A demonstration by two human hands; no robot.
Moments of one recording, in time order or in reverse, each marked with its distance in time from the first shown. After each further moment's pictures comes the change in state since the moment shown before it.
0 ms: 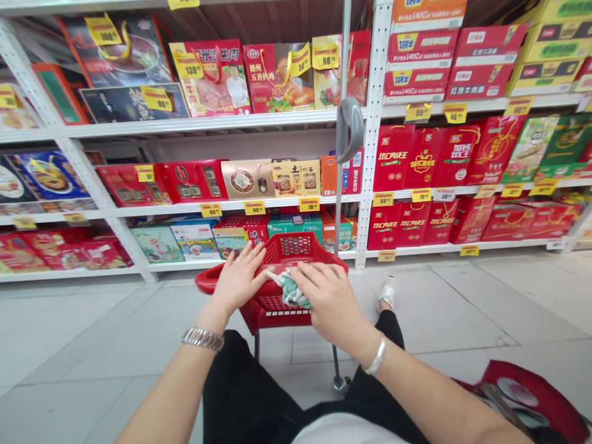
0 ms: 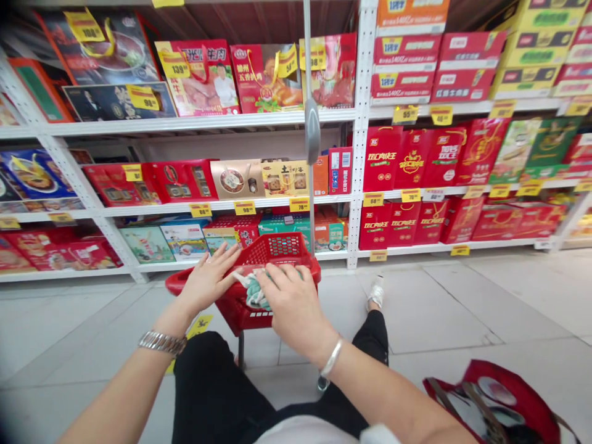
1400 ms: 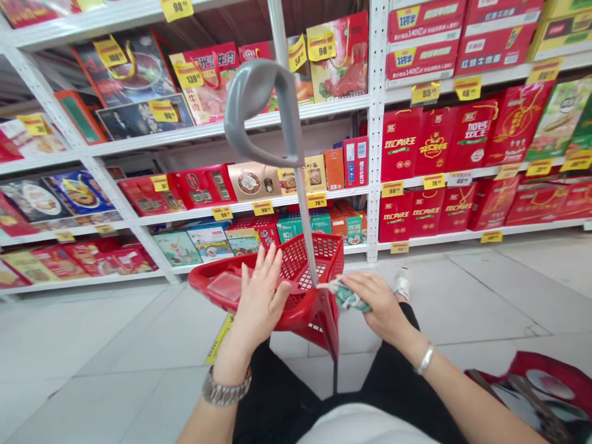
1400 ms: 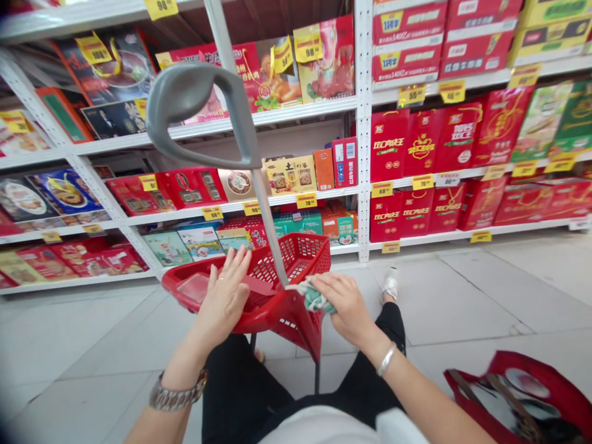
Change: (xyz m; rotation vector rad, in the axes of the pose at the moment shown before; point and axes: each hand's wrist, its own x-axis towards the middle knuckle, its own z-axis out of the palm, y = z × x) left_hand -0.051 0.048 -0.011 -0.213 0.115 0.044; right_hand -0.068 0.073 0.027 0.275 0.226 0.005
